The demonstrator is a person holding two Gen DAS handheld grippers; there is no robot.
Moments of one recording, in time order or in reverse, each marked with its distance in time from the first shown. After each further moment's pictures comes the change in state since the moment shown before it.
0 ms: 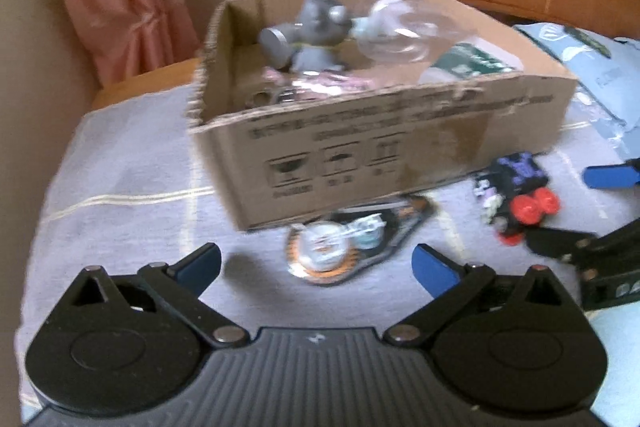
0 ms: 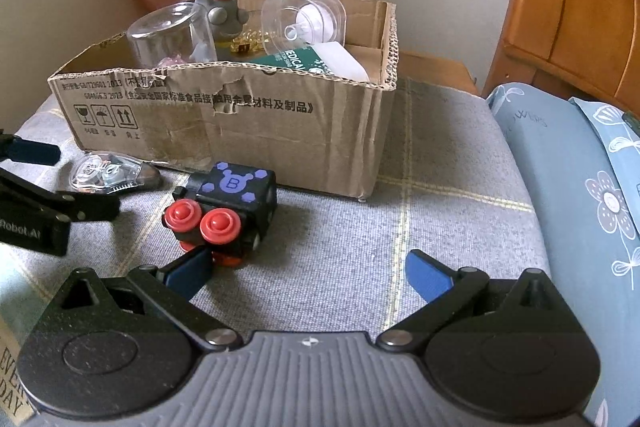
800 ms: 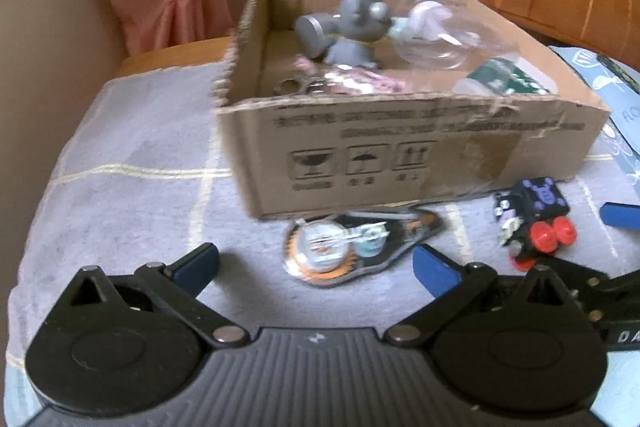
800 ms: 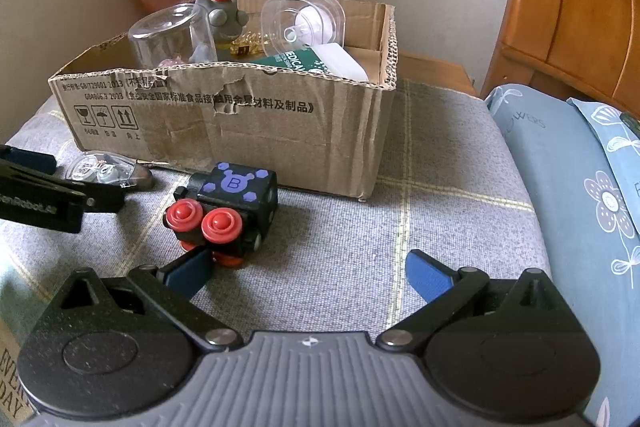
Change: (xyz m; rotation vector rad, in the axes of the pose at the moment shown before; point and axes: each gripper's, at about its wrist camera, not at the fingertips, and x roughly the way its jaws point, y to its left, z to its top) left arm 0.007 0.002 0.008 -0.116 0.022 0.060; right arm 0.000 0.002 -0.001 0.003 -0.010 -0.003
